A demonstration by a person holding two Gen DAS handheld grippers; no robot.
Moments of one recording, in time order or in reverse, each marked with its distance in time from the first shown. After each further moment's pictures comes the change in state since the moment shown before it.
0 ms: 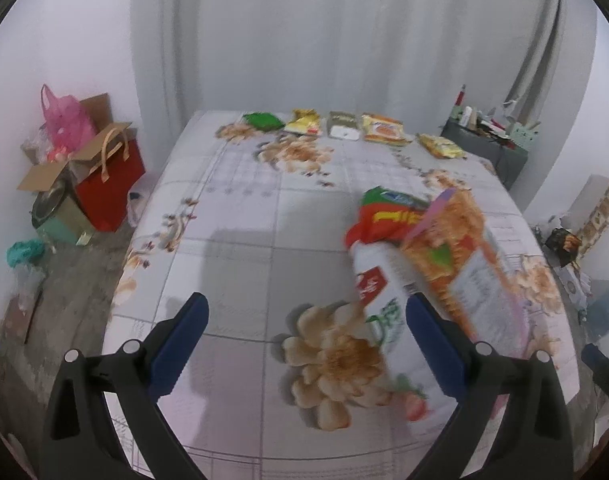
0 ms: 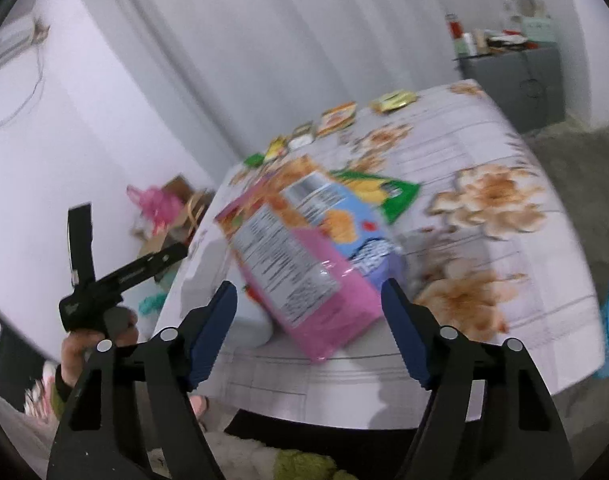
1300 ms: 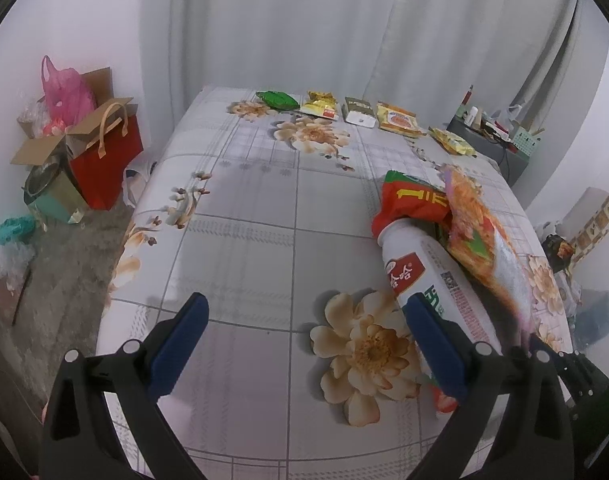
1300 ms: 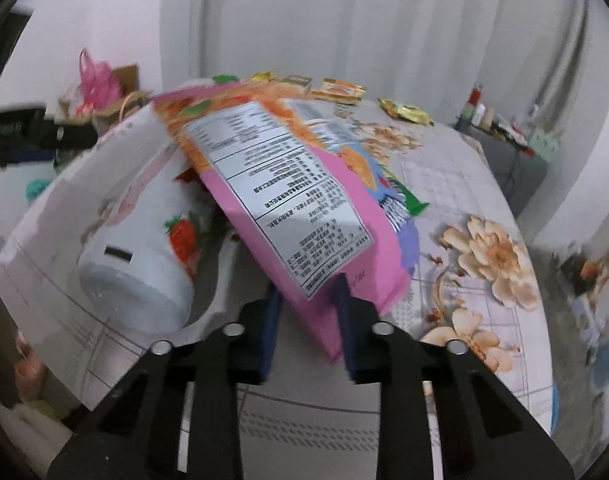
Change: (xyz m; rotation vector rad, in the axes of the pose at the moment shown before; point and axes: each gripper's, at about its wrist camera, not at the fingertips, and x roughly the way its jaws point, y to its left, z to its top) left arm 0.013 0.027 -0.007 -0.054 0.038 -0.047; right arm 0.080 0.023 -0.018 -0.366 0.038 -0.394
